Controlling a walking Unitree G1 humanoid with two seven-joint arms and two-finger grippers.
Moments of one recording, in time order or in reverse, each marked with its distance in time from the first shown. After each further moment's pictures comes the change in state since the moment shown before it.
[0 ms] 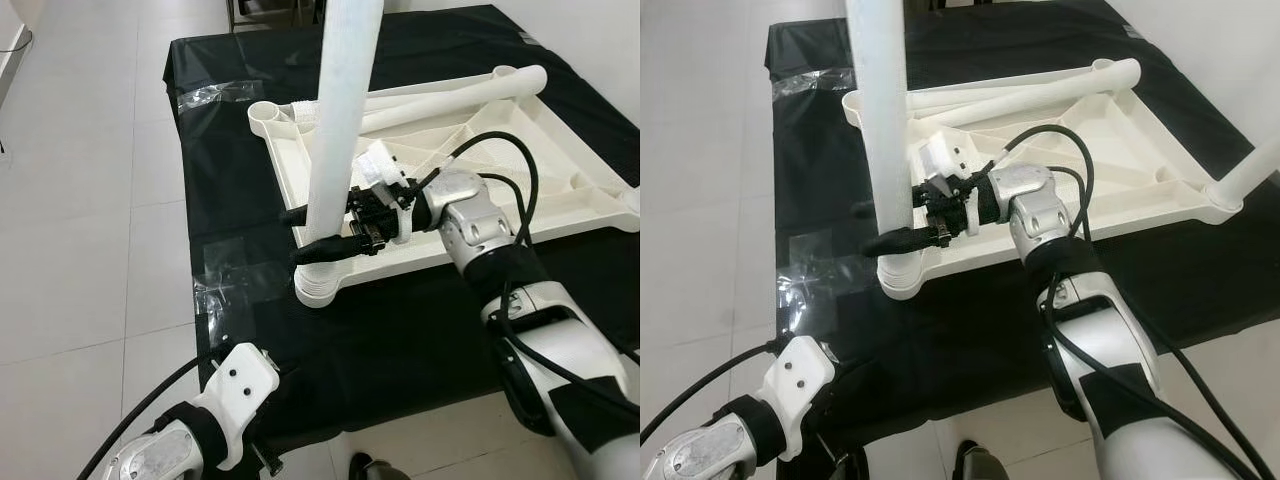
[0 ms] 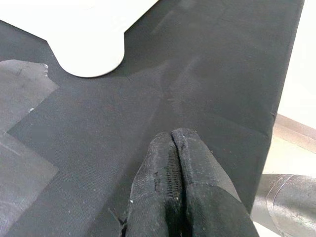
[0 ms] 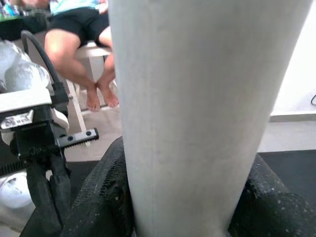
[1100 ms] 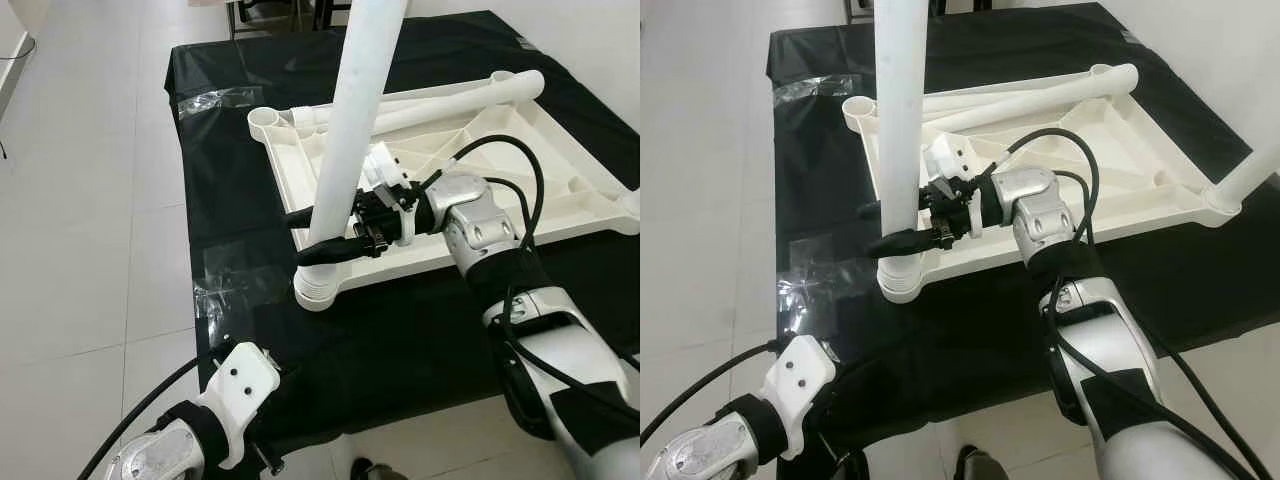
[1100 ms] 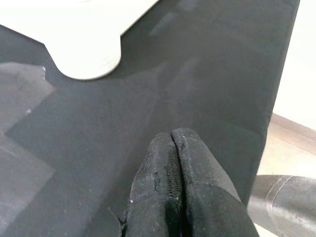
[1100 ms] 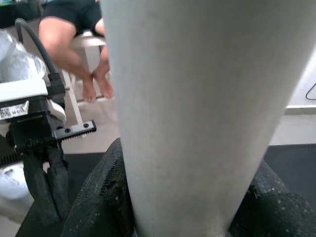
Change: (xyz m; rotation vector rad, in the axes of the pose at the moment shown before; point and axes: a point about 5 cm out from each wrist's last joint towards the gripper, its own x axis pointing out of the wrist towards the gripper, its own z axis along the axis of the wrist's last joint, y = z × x) left arm 0.001 0.000 -0.002 -0.009 -0.002 -0.008; right arm 0.003 -0.001 0.006 -0.034 0.075 0.026
